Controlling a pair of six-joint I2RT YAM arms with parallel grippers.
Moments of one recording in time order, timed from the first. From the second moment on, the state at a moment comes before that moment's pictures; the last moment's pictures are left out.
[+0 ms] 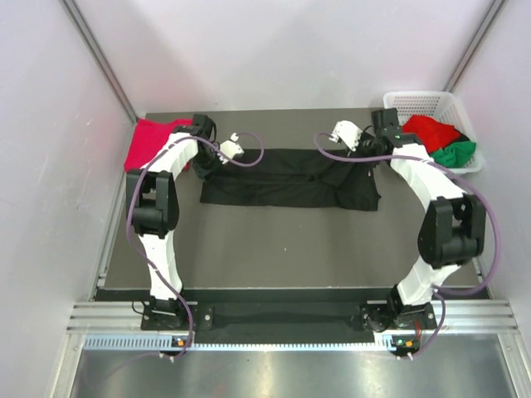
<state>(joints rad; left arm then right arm) -0.15 2.06 1.70 -0.94 0.12 0.89 0.16 1.67 1.38 -0.59 -0.15 -0.99</state>
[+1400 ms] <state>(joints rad) -0.18 2.00 1.44 -0.76 0.16 0.72 0.01 1.97 1.54 -0.80 -0.28 -0.62</state>
